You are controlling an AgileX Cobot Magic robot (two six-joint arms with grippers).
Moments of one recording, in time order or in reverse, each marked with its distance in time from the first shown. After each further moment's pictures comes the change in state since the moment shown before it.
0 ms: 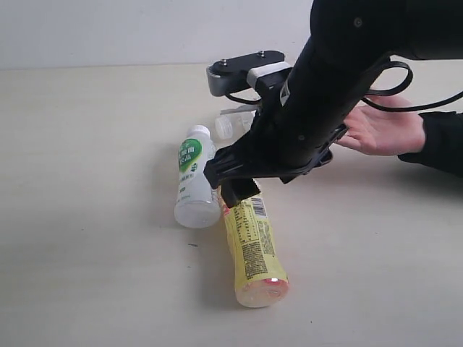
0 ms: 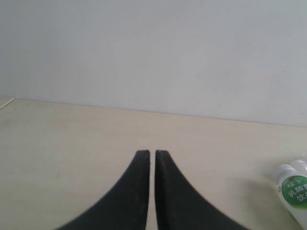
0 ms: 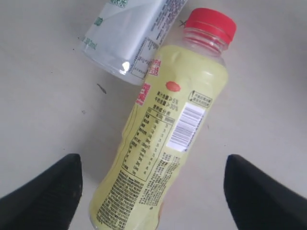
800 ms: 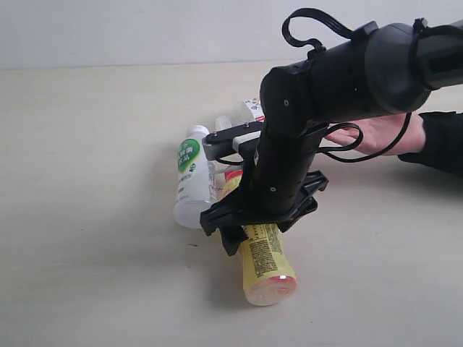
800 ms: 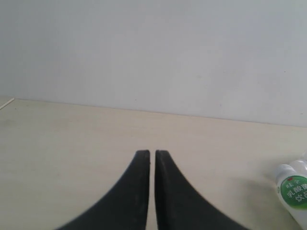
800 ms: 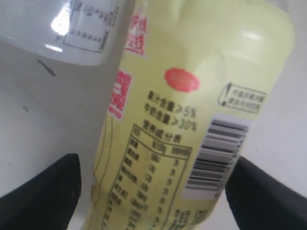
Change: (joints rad) left arm 0.000 0.000 0.000 0.000 0.000 0.000; right arm 0.006 0.249 -0.001 0.024 -0.043 0.033
